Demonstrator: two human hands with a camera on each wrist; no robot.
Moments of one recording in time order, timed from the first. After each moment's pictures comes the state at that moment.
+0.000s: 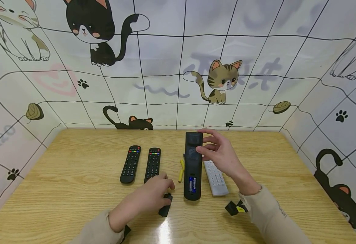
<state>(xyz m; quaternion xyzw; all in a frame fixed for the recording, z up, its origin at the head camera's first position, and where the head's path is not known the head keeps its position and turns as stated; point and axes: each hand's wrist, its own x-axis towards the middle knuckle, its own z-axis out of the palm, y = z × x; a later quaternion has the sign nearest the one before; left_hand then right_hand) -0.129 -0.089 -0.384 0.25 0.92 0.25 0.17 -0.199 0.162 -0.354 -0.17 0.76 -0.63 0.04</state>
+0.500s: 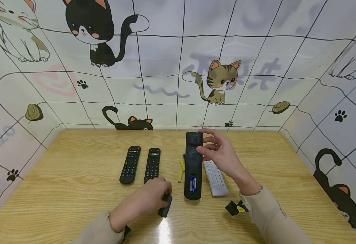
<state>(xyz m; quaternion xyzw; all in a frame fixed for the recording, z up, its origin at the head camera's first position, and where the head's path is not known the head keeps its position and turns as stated) -0.129 -0.087 -0.388 0.24 0.93 0.20 0.19 -0.198 0.165 -0.354 -0.17 0.75 -0.63 0.04</state>
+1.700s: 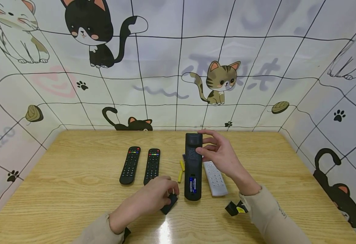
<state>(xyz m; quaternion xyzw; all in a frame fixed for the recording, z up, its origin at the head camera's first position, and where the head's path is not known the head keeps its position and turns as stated) -0.131 -0.089 -0.391 0.32 0.90 0.28 0.13 -0.198 0.166 -0.355 -0.17 0.75 -0.63 0.04</state>
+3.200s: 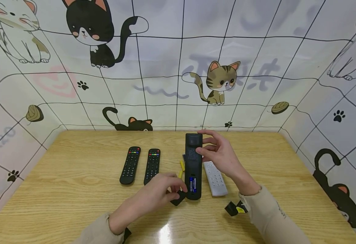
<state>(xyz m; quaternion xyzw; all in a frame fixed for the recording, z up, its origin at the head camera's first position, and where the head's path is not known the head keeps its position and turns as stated) -0.132 -0.083 -0.389 0.37 0.84 0.39 0.06 -0.196 0.165 -0.357 -0.17 0.76 -0.63 0.03</state>
